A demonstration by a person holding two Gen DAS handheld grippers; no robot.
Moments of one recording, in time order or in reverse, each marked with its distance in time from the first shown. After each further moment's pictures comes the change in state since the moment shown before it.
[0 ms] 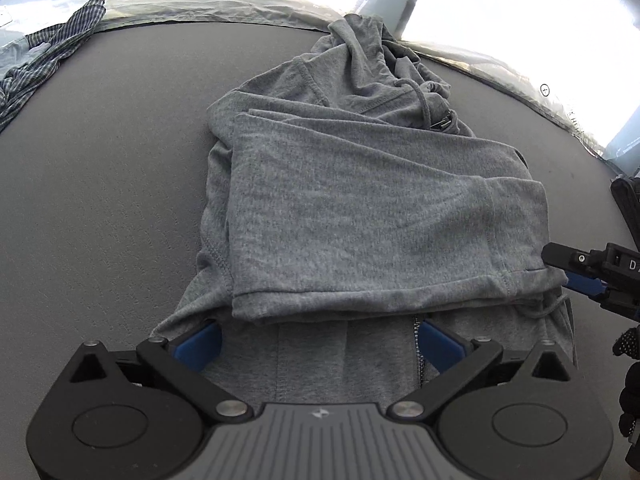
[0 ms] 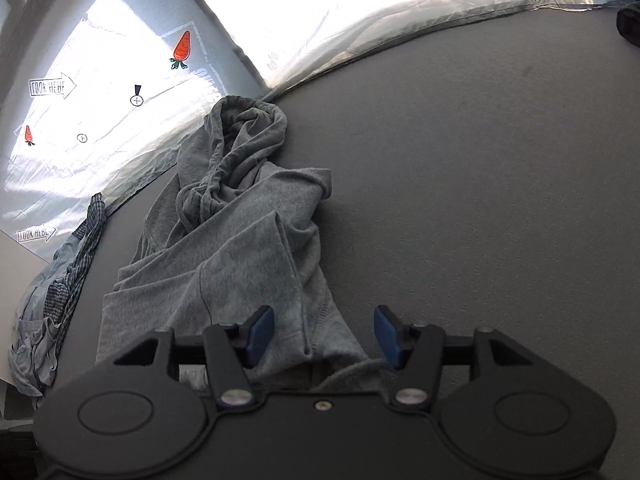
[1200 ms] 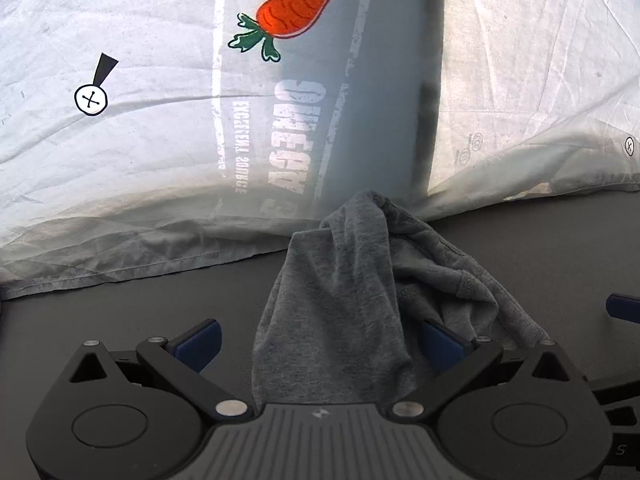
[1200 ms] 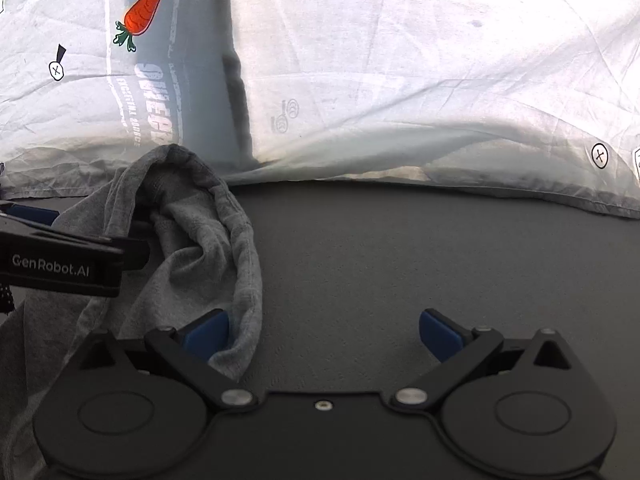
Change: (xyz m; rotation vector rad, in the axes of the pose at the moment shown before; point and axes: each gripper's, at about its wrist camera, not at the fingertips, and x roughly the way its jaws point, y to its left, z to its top) left arm 0.185 -0.084 0.273 0.333 -0.193 0.228; right arm 0.195 0.060 0.174 -0.414 -0.078 -0.273
